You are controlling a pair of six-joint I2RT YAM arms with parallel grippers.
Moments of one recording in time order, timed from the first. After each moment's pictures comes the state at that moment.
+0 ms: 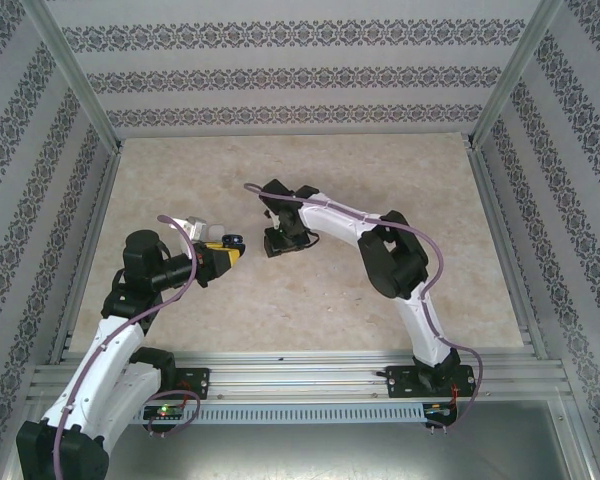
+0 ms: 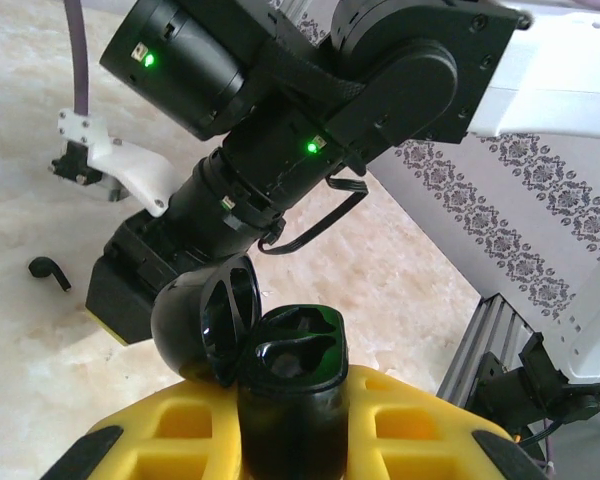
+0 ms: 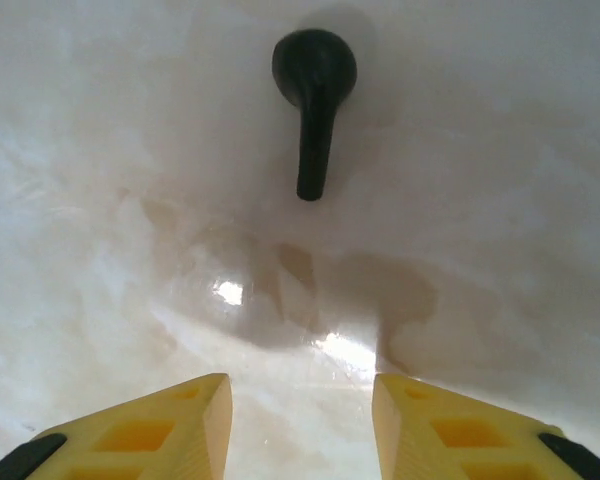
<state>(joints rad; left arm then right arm) -0.12 0.73 0.52 -0.15 0.82 -0.32 0.73 2.23 1.78 -0.88 -0.18 0.45</state>
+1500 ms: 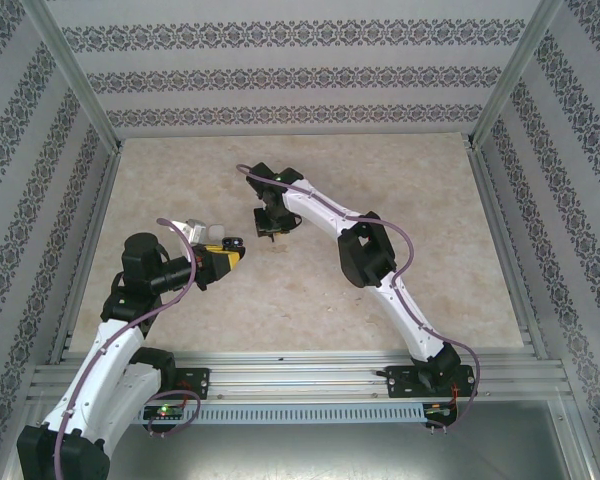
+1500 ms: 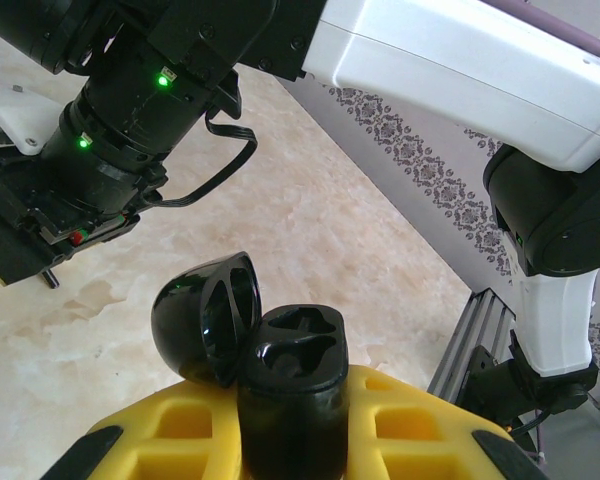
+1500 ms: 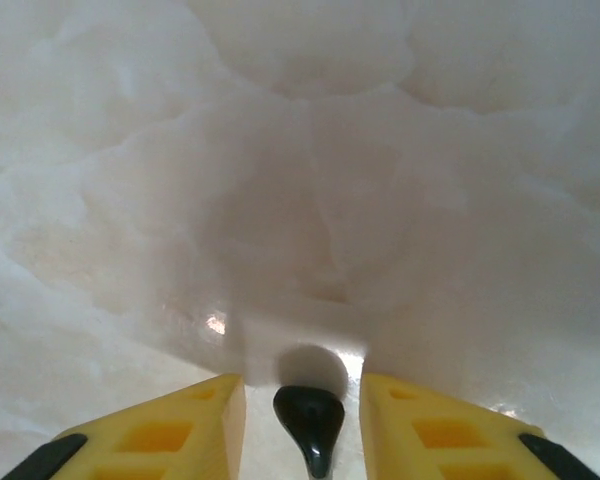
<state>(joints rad) -0.12 0.71 0.50 -0.14 0.84 -0.32 0.70 2.59 2.38 -1.13 -0.12 0.51</state>
